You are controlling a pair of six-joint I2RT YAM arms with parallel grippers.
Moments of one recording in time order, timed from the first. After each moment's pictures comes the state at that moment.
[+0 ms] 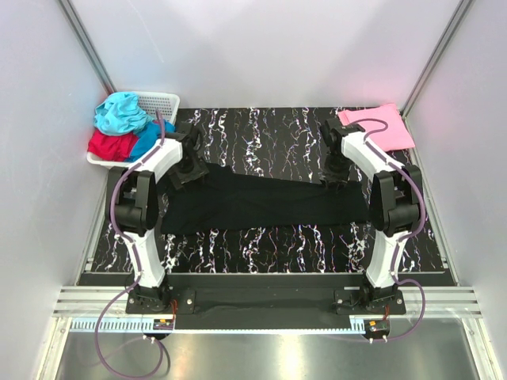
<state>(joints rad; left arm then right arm) -0.18 1.94 1.48 -0.88 -0.17 -0.74 0.25 1.96 1.59 -1.08 0.19 0.61</state>
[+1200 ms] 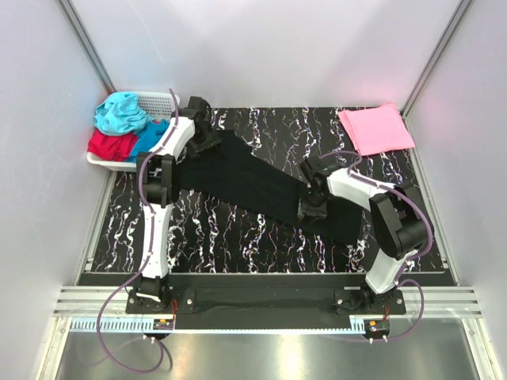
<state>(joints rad) -0.16 2.47 2.22 -0.94 -0.04 -0.67 0.45 1.75 1.09 -0.70 -0.06 0.61</state>
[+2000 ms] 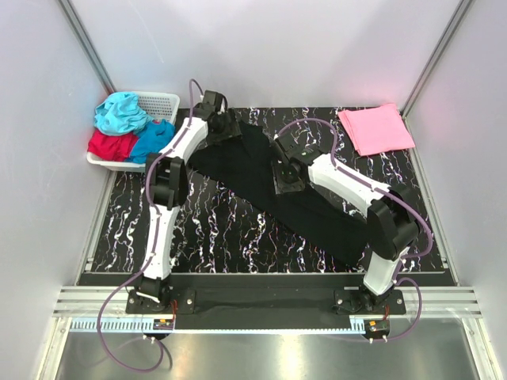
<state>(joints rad) -0.25 2.49 2.26 -0.70 0.09 -0.50 0.66 1.79 1.45 -0.78 0.10 0.46</state>
